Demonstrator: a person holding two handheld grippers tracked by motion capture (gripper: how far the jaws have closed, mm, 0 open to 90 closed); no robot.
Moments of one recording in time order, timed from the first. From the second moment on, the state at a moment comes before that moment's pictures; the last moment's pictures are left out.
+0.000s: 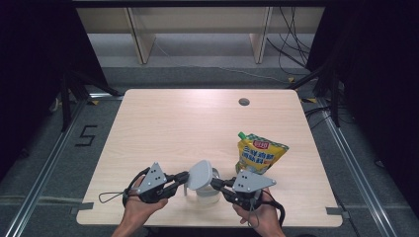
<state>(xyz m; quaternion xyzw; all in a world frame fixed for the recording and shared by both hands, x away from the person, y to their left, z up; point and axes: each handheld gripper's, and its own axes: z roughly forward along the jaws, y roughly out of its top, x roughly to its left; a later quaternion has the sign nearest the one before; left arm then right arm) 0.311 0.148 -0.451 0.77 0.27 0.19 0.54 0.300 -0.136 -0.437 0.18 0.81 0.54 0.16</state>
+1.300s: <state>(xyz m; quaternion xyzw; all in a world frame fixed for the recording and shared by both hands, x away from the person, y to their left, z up) 0.285 0.180 -0.498 0.81 0.31 0.15 0.47 0.296 -0.146 -0.441 0.17 0.81 0.53 0.18</state>
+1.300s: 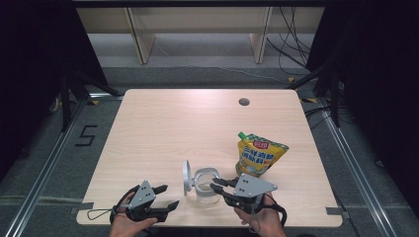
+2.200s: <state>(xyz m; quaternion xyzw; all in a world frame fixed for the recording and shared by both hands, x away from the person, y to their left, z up) 0.286 0.179 -0.497 0.81 0.31 0.15 0.47 0.300 -0.252 -0.460 0.32 0.77 0.51 0.22</state>
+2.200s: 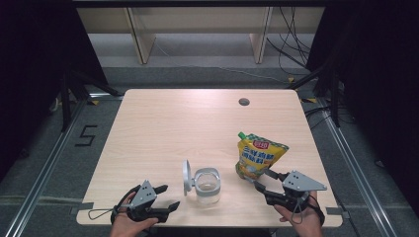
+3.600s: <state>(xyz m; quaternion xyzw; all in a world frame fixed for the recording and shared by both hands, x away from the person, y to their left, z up) 0.286 0.175 -0.497 0.82 0.30 0.14 0.47 0.345 -0.289 -0.496 0.39 0.75 0.50 0.20</state>
